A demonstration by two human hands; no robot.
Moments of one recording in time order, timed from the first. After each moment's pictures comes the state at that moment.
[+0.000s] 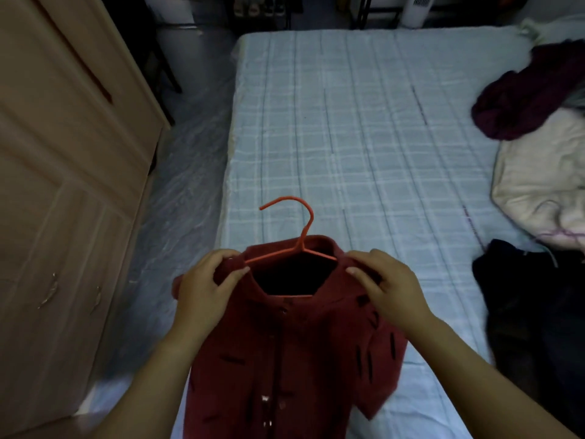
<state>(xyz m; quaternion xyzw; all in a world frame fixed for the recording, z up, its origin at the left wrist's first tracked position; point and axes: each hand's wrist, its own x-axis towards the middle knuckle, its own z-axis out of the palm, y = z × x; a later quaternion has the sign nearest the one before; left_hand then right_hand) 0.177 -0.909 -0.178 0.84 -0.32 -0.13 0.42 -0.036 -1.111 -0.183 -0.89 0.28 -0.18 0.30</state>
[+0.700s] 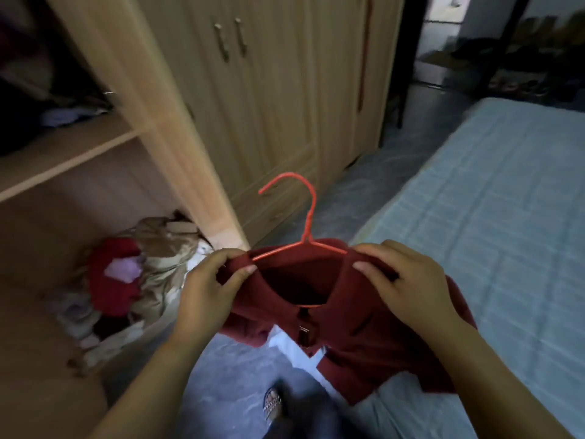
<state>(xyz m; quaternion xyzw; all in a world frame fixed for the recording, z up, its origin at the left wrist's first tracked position) -0.129 -0.608 -0.059 0.89 -0.02 0.16 0.43 -0.127 -0.885 -0.073 -0.90 -0.15 -0.23 0.33</state>
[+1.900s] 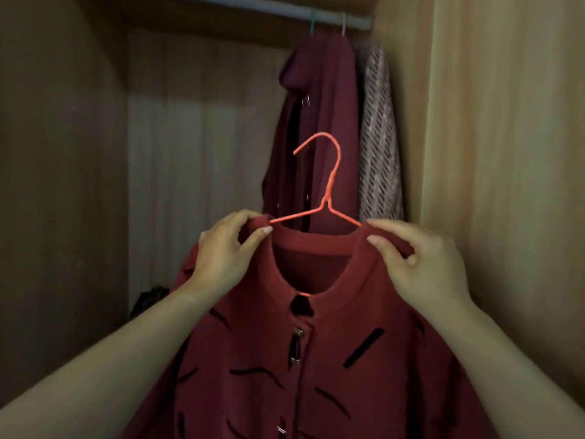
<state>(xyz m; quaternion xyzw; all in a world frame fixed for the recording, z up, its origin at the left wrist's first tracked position) 0.152 -0.048 0.286 0.79 0.04 0.58 0.20 0.259 -0.295 0.286 -0.66 -0.43 -0.44 0.44</state>
